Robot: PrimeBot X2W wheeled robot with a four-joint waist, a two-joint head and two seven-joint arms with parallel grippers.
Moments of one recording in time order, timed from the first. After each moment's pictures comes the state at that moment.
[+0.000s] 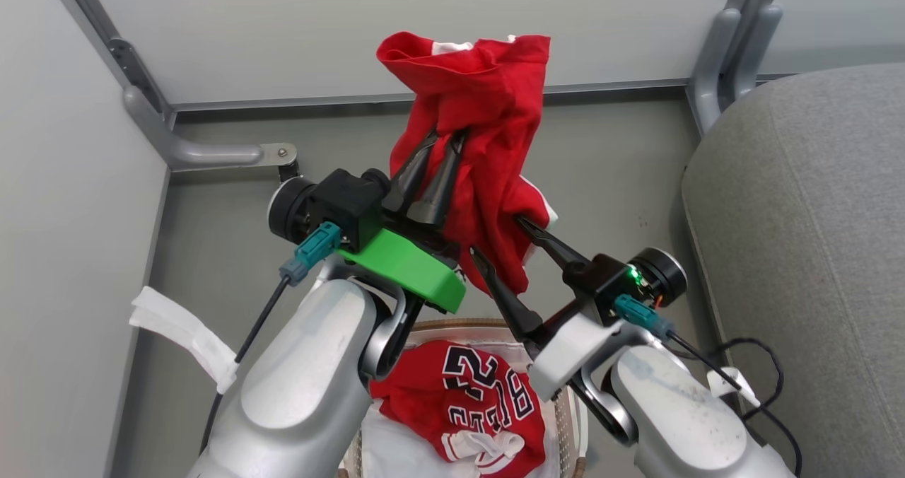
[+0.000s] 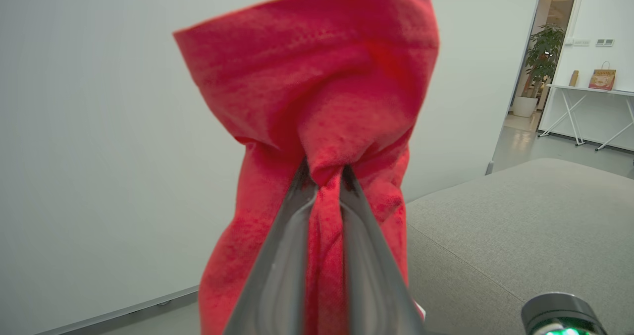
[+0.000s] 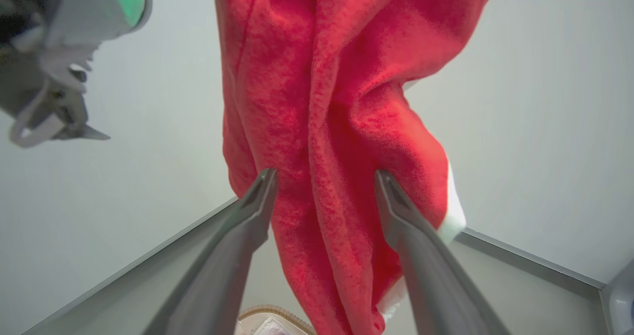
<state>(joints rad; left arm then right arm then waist) -0.60 0.05 -0.60 0.35 -0.46 -0.06 -0.26 -0.45 -0.05 0.54 0.40 0.21 0.13 -0.26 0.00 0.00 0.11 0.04</state>
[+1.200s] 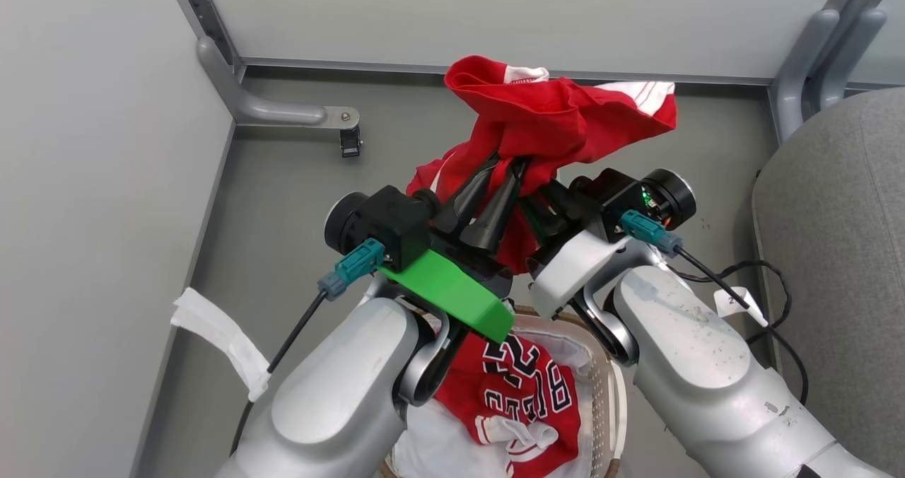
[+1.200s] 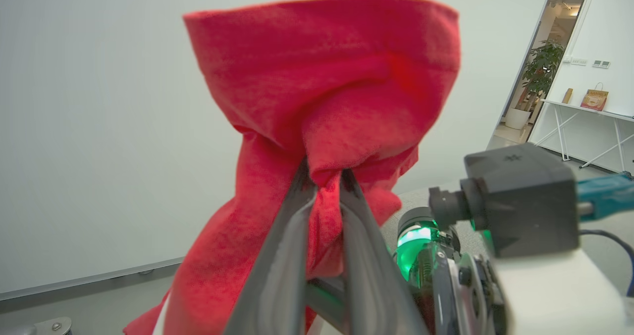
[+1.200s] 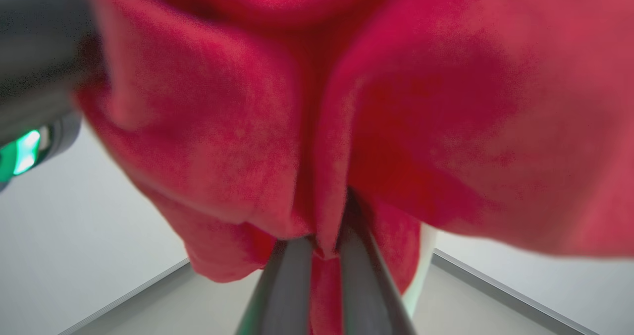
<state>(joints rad) -0.61 0.05 -0.76 0.28 -0.61 -0.02 -0.26 -0.66 -0.05 0.54 0.52 0.26 0.13 -0.26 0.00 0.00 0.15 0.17</state>
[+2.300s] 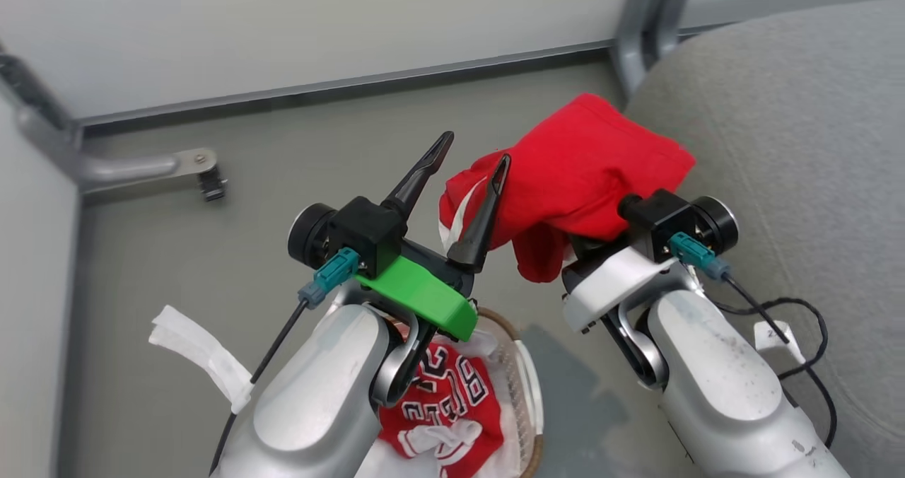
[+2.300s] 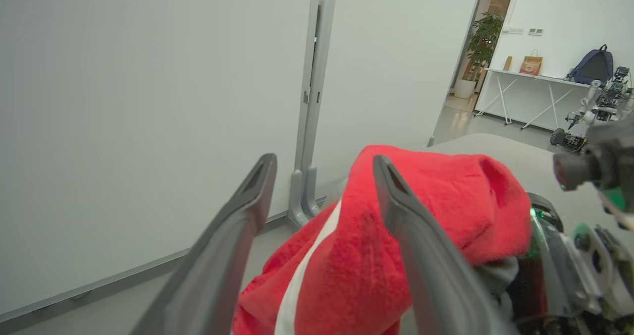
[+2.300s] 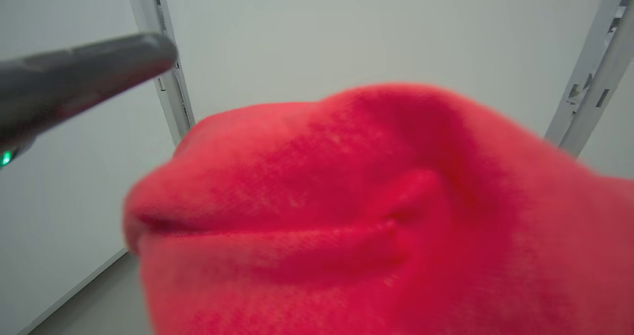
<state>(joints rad) -0.56 0.05 -0.65 0.33 -0.48 -0.05 -0.26 -0.53 -0.05 0.39 0.42 0.21 0.13 -0.26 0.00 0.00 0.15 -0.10</state>
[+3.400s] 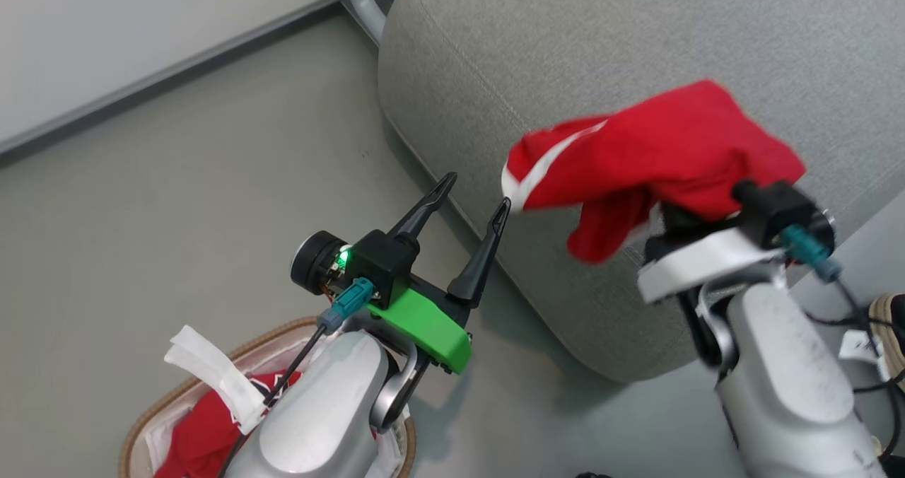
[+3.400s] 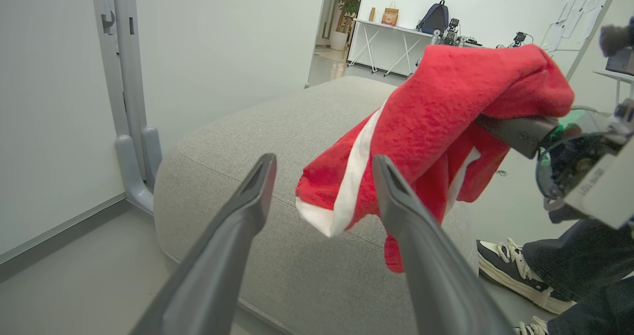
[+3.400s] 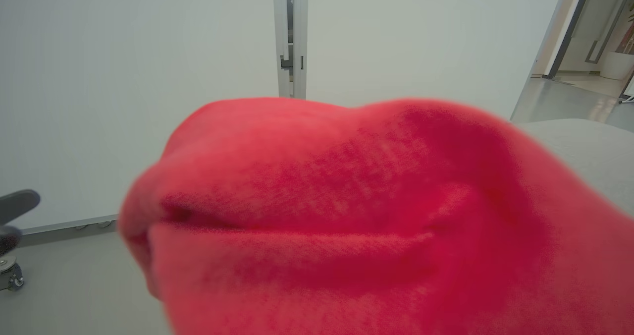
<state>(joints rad) -0.50 0.05 -0.65 0.39 -0.39 -0.10 -0.26 -0.43 -0.05 0.13 0.30 0.18 0.13 -0.26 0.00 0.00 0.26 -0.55</state>
